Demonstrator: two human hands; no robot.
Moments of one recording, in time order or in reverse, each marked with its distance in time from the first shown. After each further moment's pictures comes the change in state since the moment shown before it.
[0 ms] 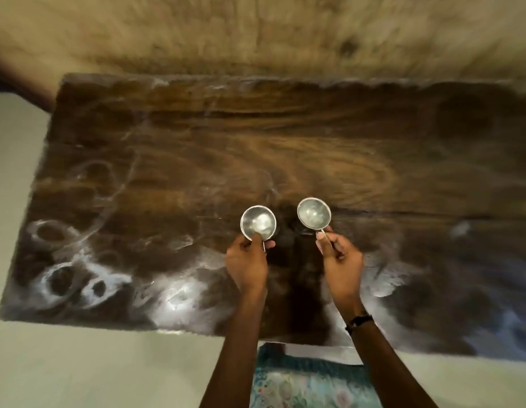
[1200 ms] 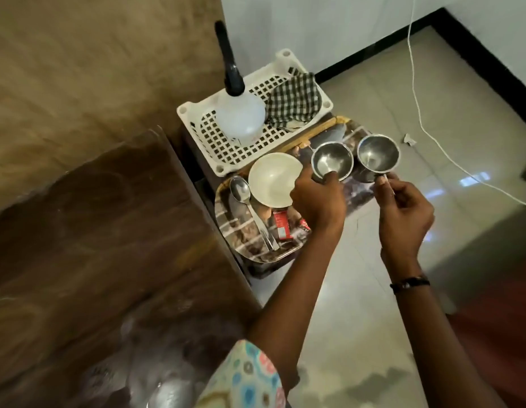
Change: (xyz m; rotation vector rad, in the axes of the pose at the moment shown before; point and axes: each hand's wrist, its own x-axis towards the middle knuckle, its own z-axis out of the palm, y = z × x) left_hand -0.403 -0.048 0.690 0.430 -0.573 0.324; right_hand 0.238 0.017 -0.683 0.154 0.861 -0.098
